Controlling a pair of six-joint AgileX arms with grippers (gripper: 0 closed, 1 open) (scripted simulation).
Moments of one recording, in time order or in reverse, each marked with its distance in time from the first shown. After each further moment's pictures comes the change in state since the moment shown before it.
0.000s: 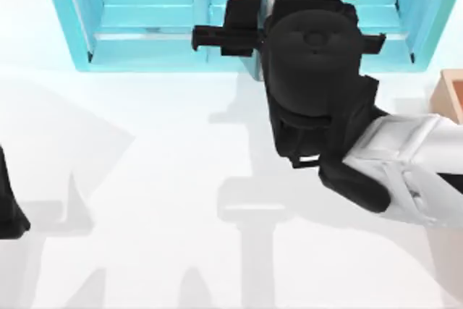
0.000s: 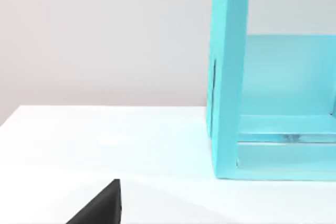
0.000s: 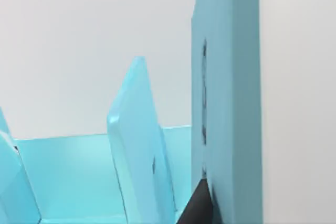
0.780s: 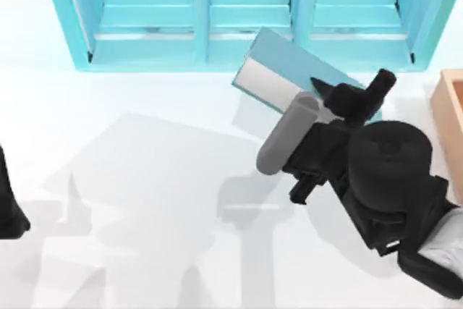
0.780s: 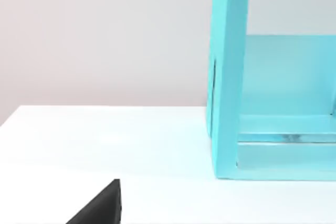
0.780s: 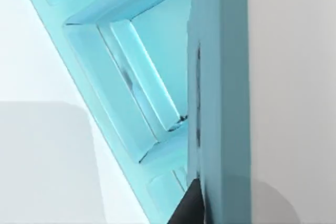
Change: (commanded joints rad) left arm 0.000 0.000 0.000 0.000 0.000 0.000; right arm -0.072 -0.087 -0.459 0.213 -0.291 -1.083
